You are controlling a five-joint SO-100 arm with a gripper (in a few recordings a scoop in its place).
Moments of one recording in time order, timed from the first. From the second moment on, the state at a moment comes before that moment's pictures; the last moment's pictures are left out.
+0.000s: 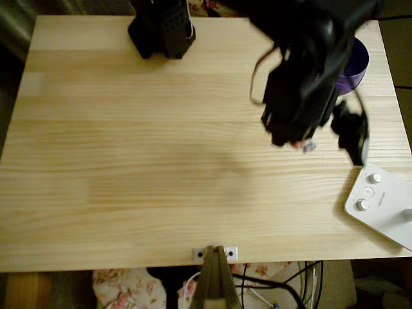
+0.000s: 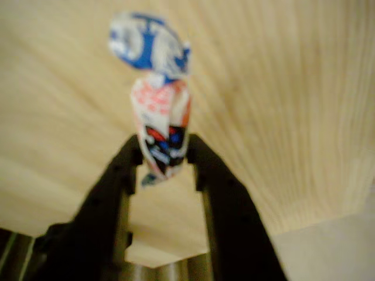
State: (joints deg) arm -39.0 75.5 63.5 85.9 -16.0
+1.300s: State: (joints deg) arm -76.6 83.0 58.4 83.7 -11.2
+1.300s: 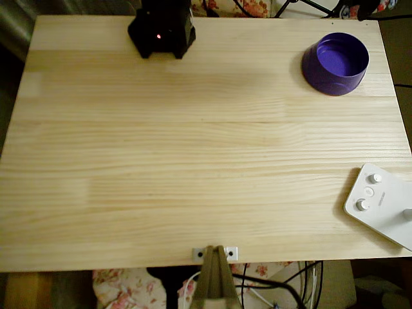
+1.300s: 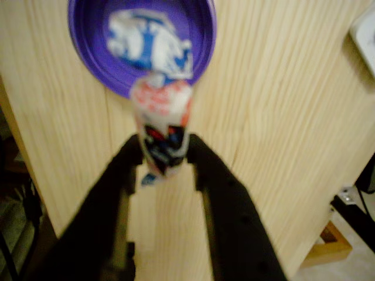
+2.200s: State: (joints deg) arm -76.6 80.2 57.6 79.4 -10.2
